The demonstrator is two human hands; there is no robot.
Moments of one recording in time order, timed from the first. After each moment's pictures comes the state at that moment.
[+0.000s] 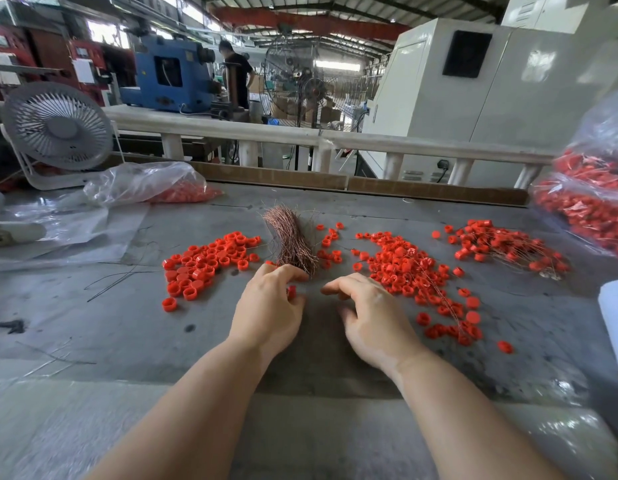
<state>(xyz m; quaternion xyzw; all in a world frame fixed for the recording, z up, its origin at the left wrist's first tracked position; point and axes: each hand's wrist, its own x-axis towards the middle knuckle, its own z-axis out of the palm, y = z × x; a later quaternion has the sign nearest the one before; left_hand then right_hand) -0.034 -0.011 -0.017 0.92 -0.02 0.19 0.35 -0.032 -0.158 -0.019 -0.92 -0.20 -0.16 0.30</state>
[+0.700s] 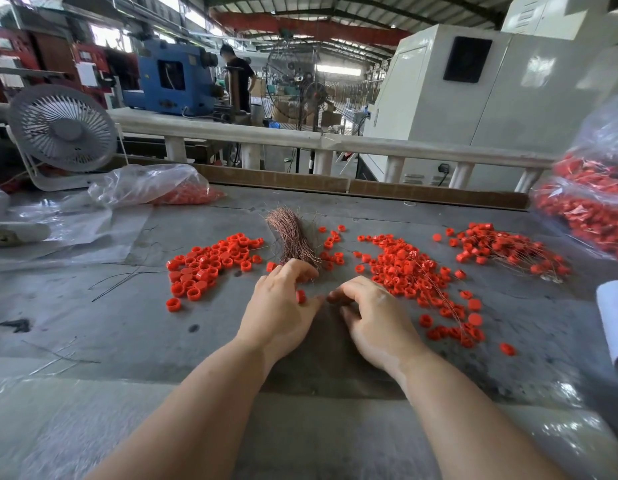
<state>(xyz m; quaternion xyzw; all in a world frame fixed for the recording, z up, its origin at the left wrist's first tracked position) -0.038 -0.014 -0.015 0.90 -0.06 0.19 0.39 -0.031 -0.158 -0.016 -0.93 -0.18 -0.12 0.29</state>
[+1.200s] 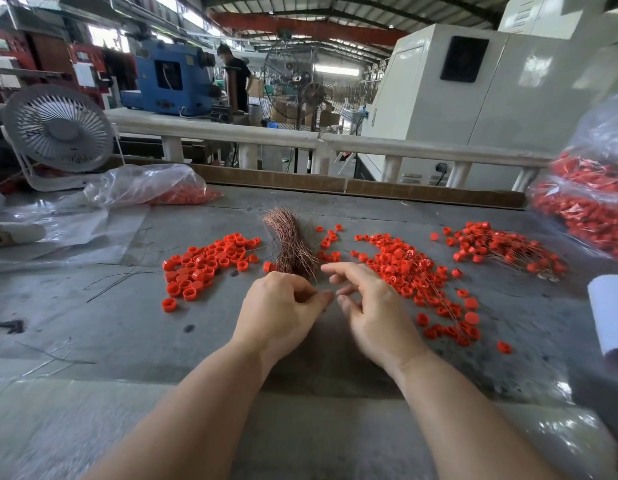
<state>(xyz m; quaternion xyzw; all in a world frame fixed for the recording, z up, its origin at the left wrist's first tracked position) -0.045 -0.015 -0.005 0.89 -0.07 0.22 0.40 -0.037 -0.154 -0.009 -0.88 -0.21 -0.17 0.39</state>
